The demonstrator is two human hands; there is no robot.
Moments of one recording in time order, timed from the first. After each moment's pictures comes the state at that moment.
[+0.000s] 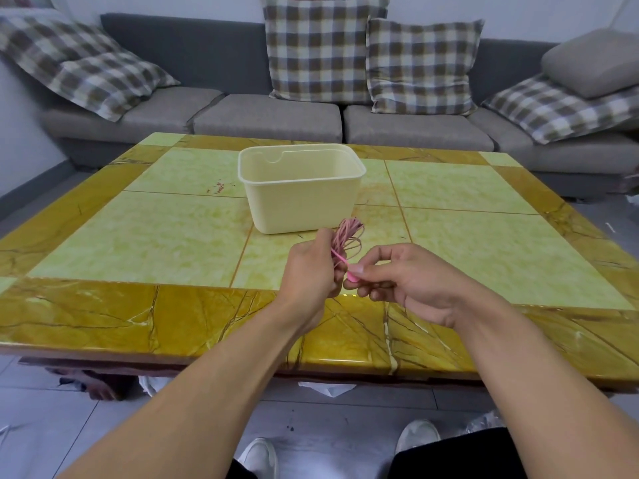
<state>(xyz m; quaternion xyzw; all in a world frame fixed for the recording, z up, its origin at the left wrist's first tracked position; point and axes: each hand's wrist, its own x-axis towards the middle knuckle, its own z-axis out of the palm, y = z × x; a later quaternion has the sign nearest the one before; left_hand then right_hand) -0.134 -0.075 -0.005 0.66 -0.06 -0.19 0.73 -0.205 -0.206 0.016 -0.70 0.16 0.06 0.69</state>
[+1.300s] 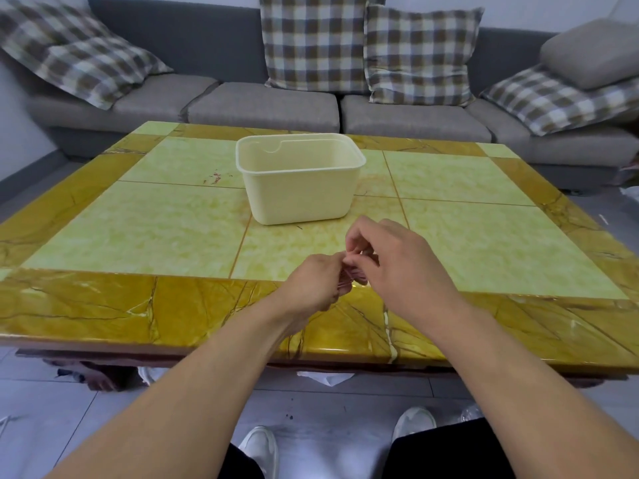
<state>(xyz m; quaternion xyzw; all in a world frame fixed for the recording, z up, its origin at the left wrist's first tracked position) -0.134 -0.060 -0.019 0.74 -0.19 -0.31 0.57 -0.212 -0.182 0.010 -0.95 0.01 -0.23 0.20</state>
